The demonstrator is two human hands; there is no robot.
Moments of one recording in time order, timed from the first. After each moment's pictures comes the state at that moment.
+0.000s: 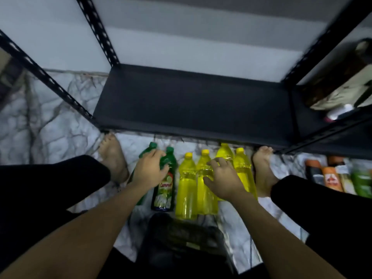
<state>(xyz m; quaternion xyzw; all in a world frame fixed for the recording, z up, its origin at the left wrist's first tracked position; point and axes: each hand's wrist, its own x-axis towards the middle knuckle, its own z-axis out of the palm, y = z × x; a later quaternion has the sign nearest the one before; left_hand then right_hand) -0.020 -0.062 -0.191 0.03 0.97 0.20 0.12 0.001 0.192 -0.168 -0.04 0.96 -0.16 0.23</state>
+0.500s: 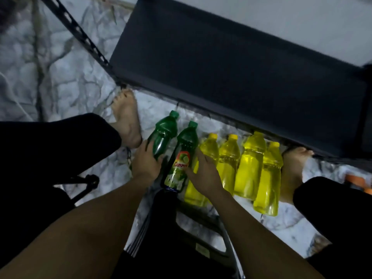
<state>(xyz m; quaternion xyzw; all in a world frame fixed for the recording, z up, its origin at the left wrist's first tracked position) 0.026 -0.108 -0.298 -0.25 0.92 0.24 0.17 0.001 0.092 -0.259 -0.03 0.89 -0.31 0.33</state>
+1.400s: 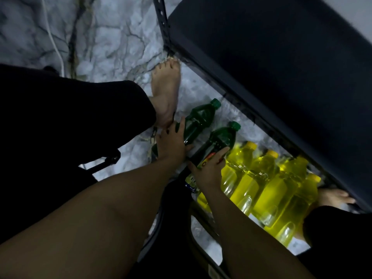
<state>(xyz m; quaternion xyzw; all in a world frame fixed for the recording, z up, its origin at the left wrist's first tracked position) 0.005 -0.126 -0.335 -0.29 0.91 0.17 0.25 0.005 0.013 -0.319 0.08 0.88 -0.28 0.38</state>
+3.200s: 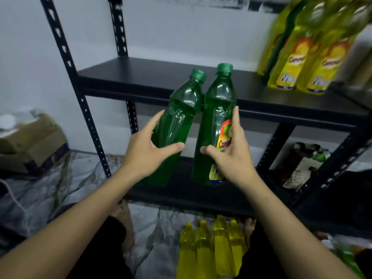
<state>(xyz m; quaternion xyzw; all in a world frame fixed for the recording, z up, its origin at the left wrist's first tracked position) 0.008 -0.073 0.176 0.11 0.83 0.51 -0.19 -0.008 0.150 0.166 -0.15 0.80 -0.55 -0.17</state>
